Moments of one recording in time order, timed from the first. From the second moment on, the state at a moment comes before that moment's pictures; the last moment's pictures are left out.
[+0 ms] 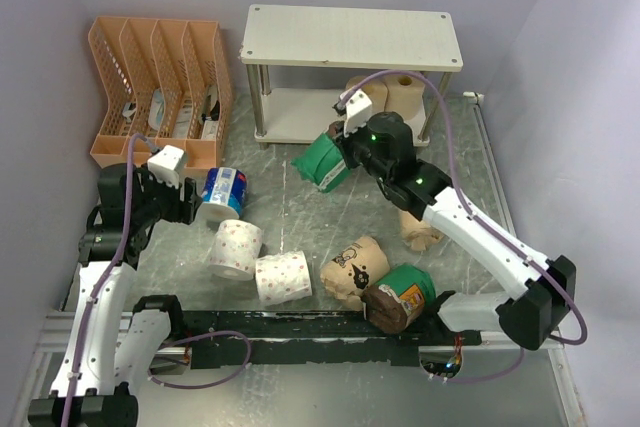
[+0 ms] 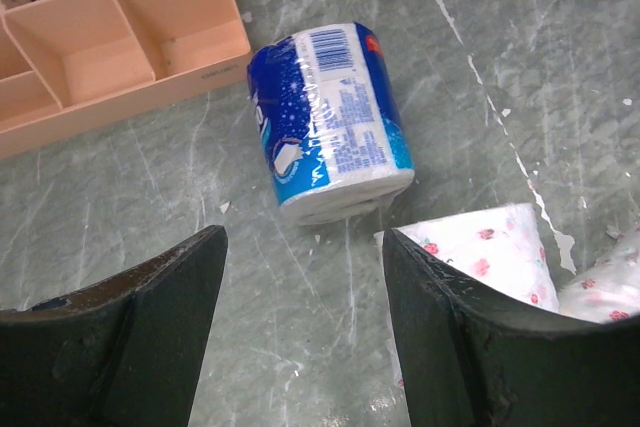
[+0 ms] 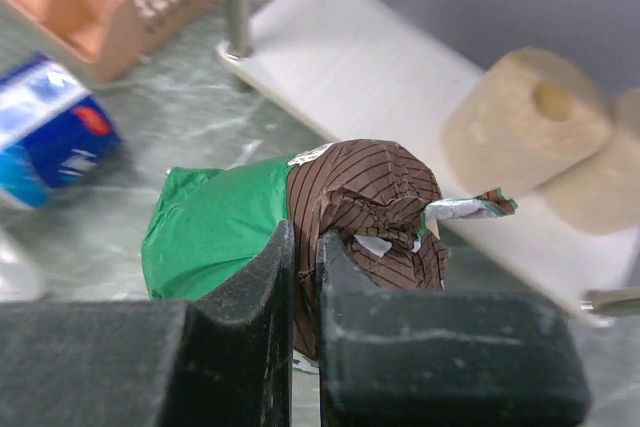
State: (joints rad) left arm 0.03 0.72 0.77 -0.60 0.34 0.22; right arm 0.69 1.26 1.19 -0.22 0.10 -0.07
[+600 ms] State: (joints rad) left arm 0.06 0.73 0.77 -0.60 0.34 0.22; right arm 0.71 1.67 1.08 0.49 0.45 -0.78
